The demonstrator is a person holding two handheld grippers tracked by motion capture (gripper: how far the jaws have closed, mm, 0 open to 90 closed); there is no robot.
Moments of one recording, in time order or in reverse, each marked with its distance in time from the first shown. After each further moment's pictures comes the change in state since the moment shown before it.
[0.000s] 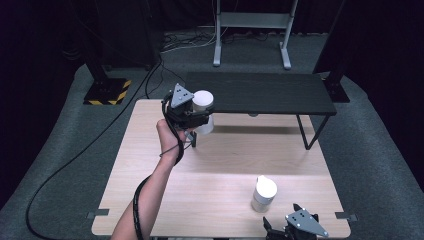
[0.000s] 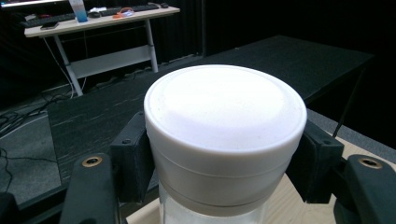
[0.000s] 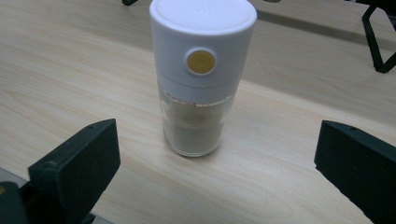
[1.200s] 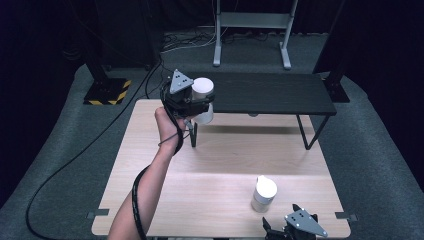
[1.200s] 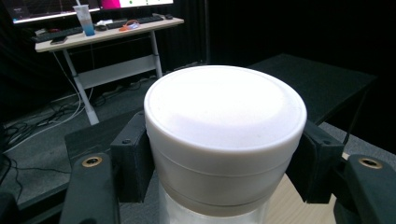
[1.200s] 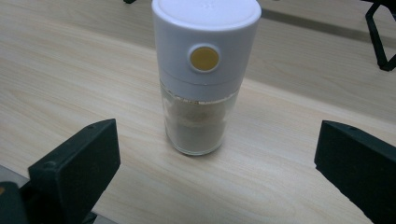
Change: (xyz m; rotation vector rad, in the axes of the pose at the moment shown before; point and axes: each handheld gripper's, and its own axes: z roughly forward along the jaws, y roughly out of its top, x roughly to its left) left arm 0.004 0.031 -0.001 -0.024 0.018 0.016; right arm 0.000 0.000 0.001 0.005 0.005 -0.001
